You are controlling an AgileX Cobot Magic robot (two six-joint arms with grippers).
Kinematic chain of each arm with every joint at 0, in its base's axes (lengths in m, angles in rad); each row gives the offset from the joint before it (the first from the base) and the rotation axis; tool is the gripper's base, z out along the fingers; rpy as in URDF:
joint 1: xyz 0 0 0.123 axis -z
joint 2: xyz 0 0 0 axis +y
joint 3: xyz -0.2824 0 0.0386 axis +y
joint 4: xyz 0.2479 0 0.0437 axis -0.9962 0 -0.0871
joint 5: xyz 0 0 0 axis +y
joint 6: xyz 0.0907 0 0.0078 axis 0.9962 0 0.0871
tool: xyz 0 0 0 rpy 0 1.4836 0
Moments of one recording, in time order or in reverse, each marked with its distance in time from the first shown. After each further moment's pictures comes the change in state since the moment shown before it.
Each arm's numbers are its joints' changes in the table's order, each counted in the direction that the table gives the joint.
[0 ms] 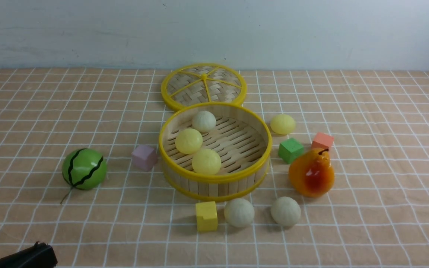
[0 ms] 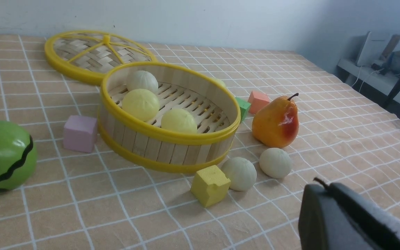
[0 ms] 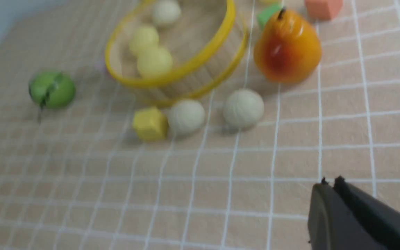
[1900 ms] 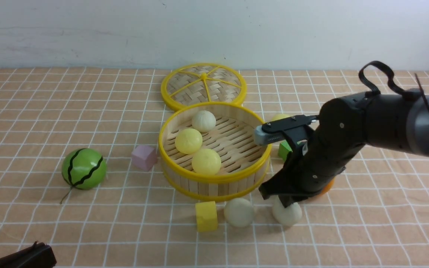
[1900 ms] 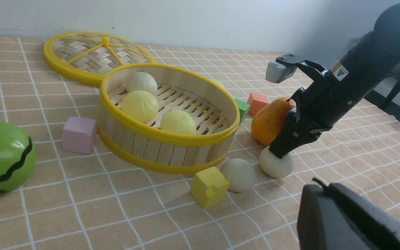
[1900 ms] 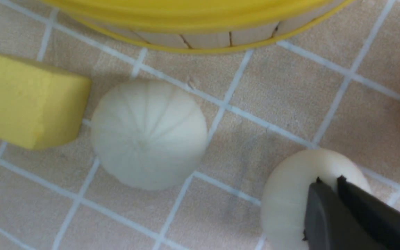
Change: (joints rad) right arm -0.381 1.255 -0.692 0.353 -0.100 0.084; left arm 0.000 -0.004 0.000 0.002 0.000 0.000
